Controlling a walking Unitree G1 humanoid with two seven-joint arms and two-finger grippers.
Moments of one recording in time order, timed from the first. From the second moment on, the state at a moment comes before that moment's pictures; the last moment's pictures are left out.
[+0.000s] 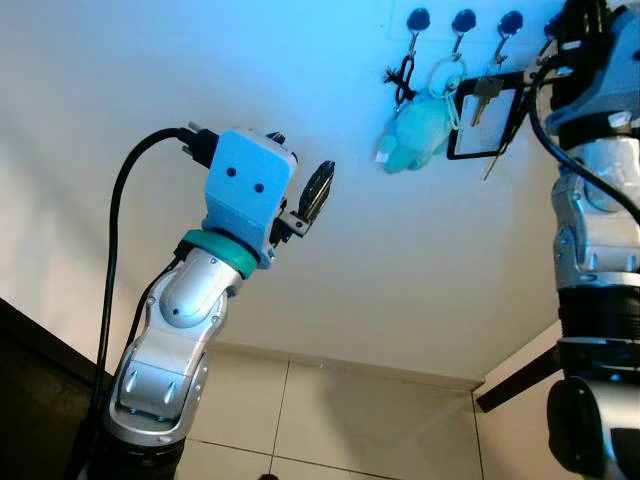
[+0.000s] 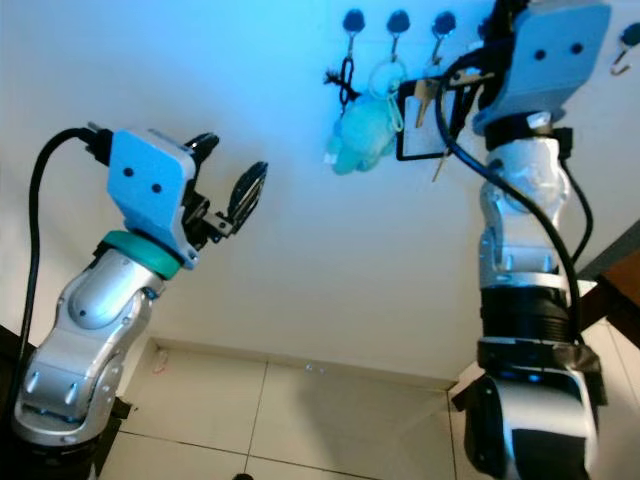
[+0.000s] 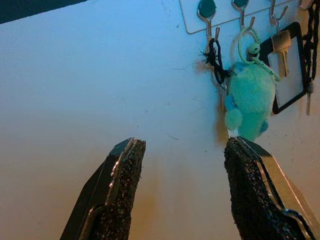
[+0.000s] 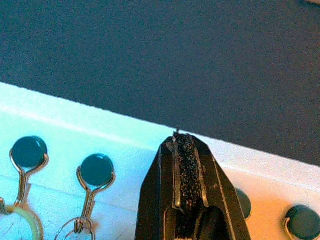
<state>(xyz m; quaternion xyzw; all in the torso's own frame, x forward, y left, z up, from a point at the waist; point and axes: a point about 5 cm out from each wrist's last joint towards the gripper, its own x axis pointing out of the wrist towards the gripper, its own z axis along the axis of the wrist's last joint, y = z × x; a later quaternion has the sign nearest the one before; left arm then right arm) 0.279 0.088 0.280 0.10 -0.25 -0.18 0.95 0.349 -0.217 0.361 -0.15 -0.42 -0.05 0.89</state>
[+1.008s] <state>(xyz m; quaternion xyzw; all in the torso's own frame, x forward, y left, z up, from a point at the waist) 0.279 0.088 0.280 0.10 -0.25 -0.18 0.95 0.348 -0.211 0.376 -0.16 -0.45 -0.03 0.88</state>
